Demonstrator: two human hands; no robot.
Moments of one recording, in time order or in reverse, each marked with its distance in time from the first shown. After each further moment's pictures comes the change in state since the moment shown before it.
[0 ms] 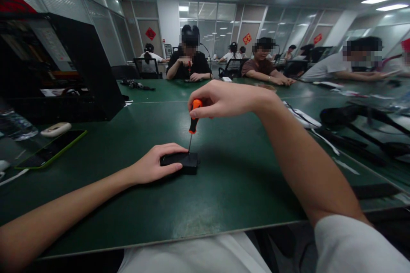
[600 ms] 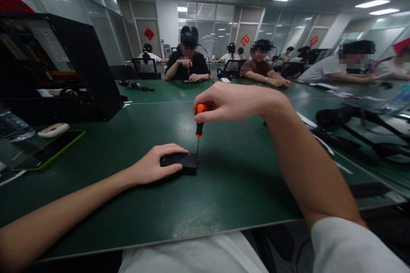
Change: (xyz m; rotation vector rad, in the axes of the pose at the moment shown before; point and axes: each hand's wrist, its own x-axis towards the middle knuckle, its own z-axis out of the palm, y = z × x) left_hand 0.000 -0.001 0.000 0.003 0.006 -0.013; right_hand -0.011 -0.010 -0.006 -0.101 -0.042 0.045
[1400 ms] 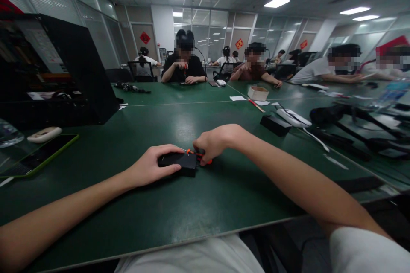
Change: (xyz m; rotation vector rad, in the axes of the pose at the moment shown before) left_hand 0.001 -0.002 0.000 0.014 0.030 -0.051; right_hand 0.033 0.001 0.090 -0.046 -0.584 0.231
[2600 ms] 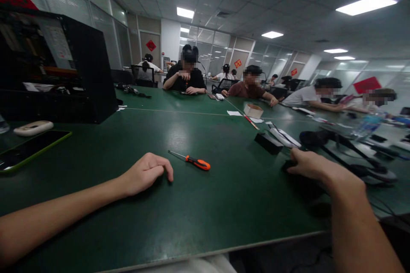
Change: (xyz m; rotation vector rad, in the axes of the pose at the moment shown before) left_hand -0.005 -0.004 0.005 -0.220 -0.009 -0.067; right_hand -0.150 0.180 0.146 0.131 0.652 0.689
